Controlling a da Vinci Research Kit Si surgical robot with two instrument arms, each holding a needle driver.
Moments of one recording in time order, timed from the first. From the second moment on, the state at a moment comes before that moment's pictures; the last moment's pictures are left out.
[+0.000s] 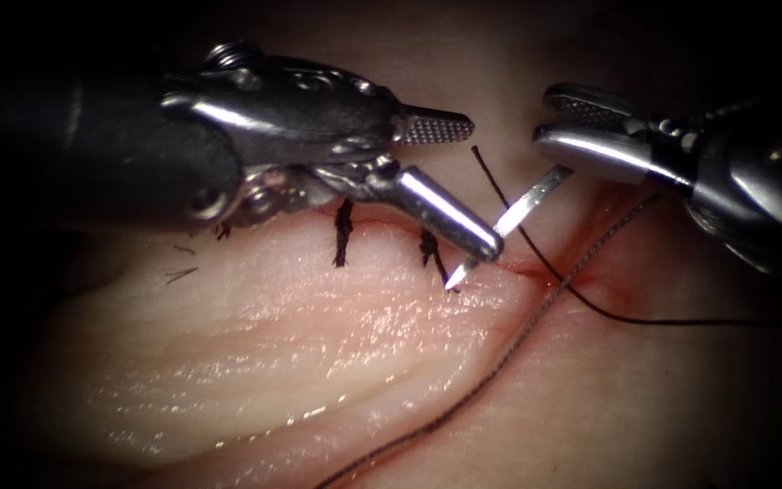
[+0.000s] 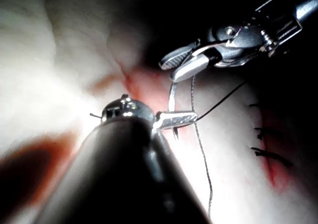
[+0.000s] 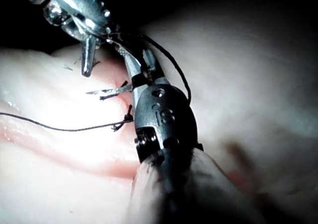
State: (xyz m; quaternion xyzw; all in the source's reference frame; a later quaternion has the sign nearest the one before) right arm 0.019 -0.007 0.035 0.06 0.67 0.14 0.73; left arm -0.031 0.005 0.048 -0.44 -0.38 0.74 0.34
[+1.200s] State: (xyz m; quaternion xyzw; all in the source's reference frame) right arm 0.021 -0.008 0.033 0.01 0.67 0.21 0.72; left arm -0.034 0.003 0.049 -0.49 -0.43 0.64 0.41
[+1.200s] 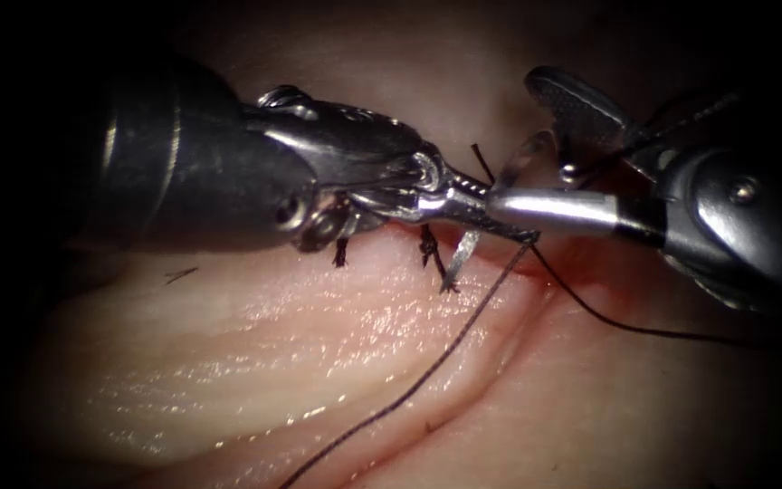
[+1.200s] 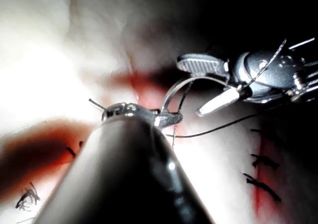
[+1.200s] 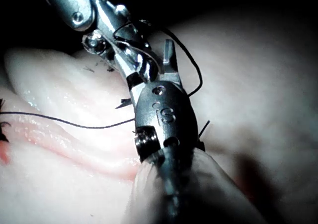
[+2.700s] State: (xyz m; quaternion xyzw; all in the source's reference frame) right arm 0.017 -0.010 0.038 -0.18 0.63 0.05 0.75; left arm -0.036 -0.007 0.052 -0.40 -0.16 0.86 0.29
